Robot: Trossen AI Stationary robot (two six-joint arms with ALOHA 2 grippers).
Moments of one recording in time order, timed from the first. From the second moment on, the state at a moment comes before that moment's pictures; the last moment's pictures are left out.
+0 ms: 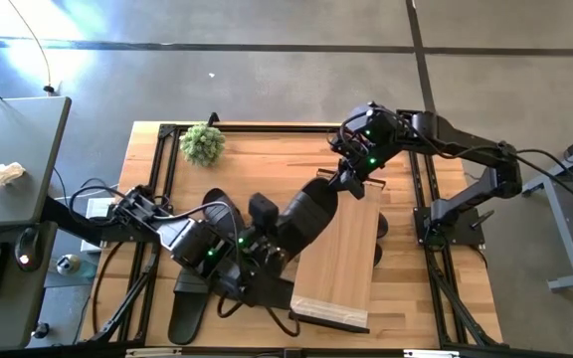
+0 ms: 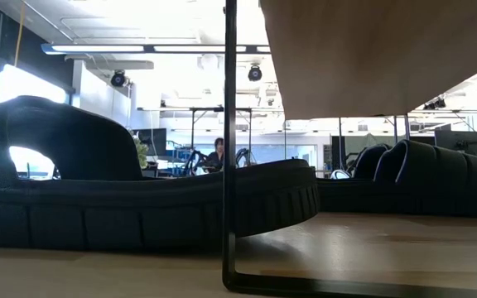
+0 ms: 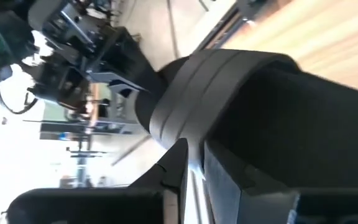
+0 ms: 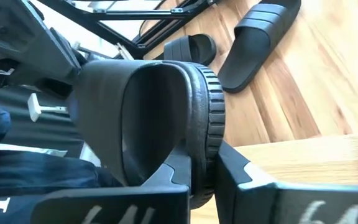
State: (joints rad) left arm -0.45 1.97 2.33 -1.32 -1.05 0.35; right arm -0.17 1.44 1.72 -1.02 -0.49 0.46
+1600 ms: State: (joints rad) left arm 0.06 1.73 2.33 -1.16 -0.10 -0.21; right arm 0.29 1.11 1.72 -1.39 0.37 1.09
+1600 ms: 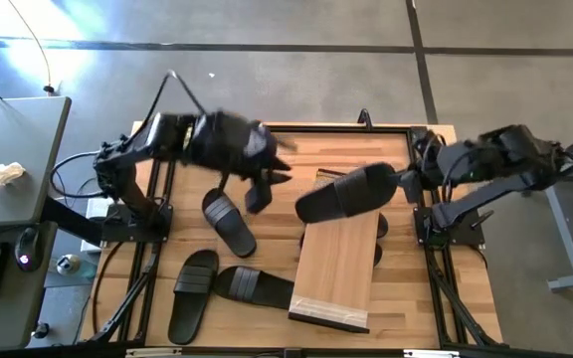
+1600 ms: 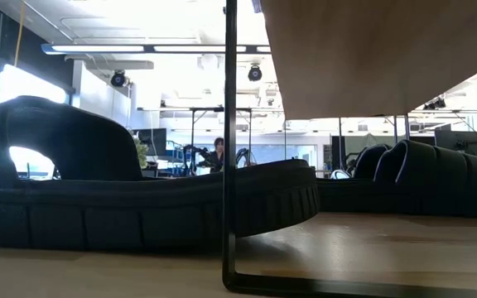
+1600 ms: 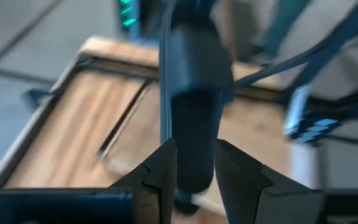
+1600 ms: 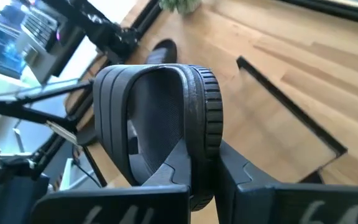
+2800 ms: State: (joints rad) left arm 0.32 1.87 2.33 -1.12 0.87 0.05; right arm 0.98 1.55 1.72 -1.25 0.89 2.16
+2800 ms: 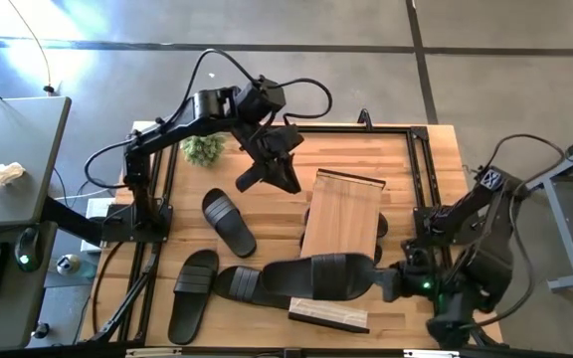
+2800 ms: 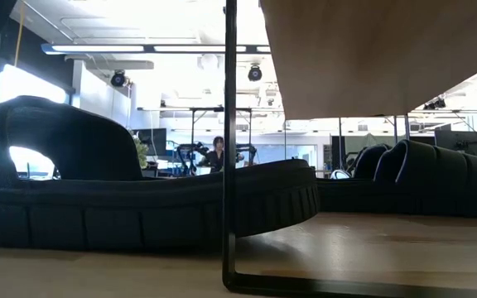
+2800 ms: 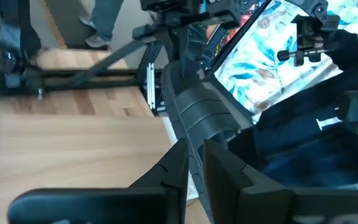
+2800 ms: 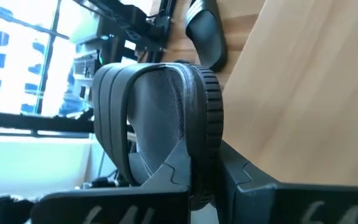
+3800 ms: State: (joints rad) left arm 0.63 1.69 2.33 -1.54 0.79 0.19; right arm 0.40 1.59 1.72 -0.90 0.43 1.17
